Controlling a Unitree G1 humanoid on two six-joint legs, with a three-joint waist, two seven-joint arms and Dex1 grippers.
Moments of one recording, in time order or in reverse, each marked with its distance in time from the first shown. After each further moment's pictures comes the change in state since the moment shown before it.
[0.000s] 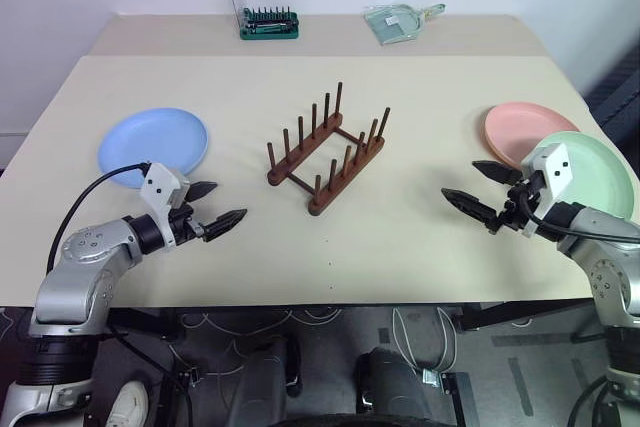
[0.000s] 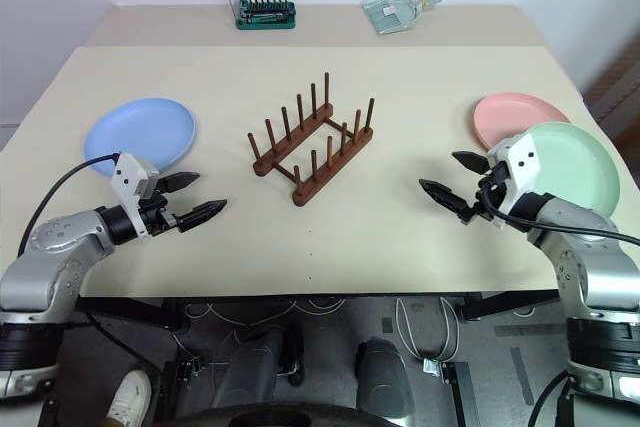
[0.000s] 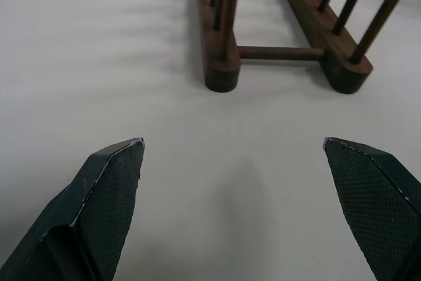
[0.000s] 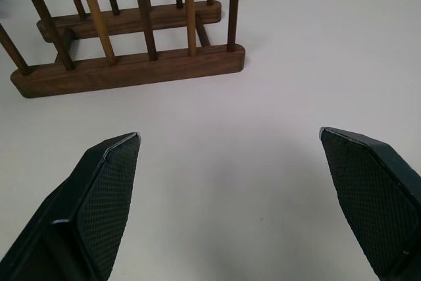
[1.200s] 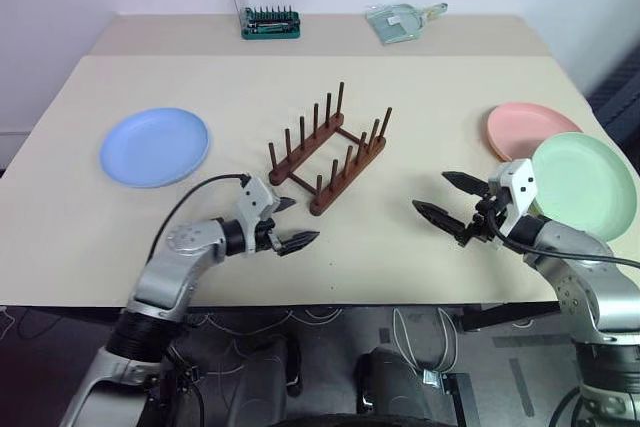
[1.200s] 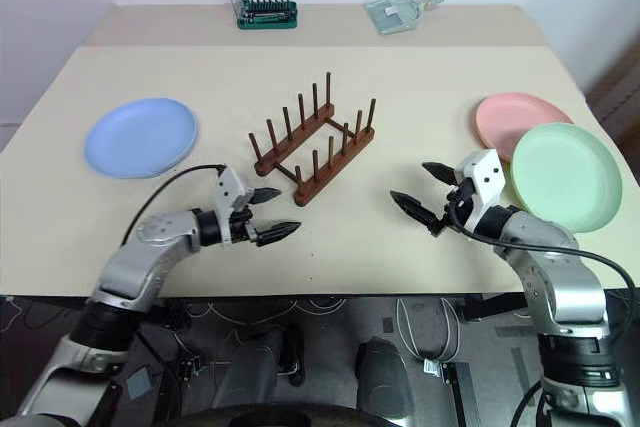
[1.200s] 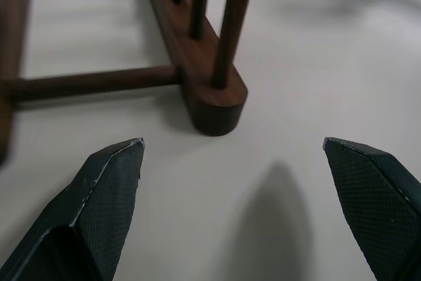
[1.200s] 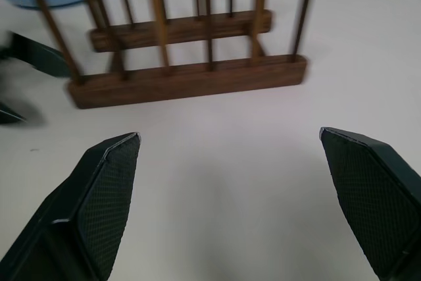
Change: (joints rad) left arm -0.171 -0.236 -0.353 0.087 0.153 -0.045 0.022; right arm 0.069 0.099 0.067 -0.154 0.017 0.005 -0.056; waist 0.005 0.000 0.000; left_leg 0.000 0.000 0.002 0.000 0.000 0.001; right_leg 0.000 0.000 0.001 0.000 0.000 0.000
